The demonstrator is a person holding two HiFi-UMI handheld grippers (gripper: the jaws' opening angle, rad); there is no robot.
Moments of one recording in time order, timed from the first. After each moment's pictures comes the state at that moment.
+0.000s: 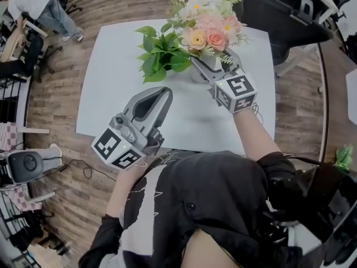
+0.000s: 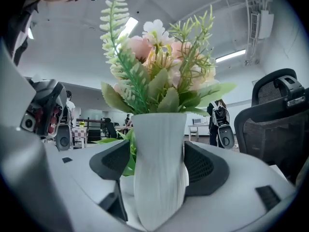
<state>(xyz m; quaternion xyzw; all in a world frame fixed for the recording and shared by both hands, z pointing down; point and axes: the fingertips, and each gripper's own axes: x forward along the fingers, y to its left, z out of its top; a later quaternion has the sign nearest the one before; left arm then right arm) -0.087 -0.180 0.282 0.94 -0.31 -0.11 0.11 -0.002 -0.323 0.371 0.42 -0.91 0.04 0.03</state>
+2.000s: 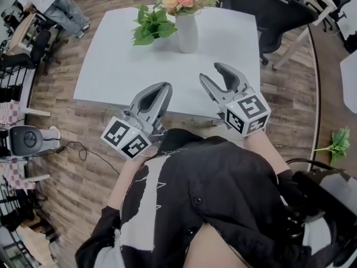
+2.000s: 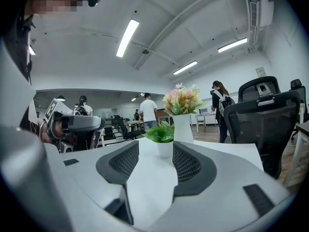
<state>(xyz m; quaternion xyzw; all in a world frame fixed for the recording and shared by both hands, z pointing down) -0.026 -0.051 0.313 0.91 -0.38 -0.09 0.14 0.075 -0.108 0.357 0.37 -0.92 0.09 0.06</state>
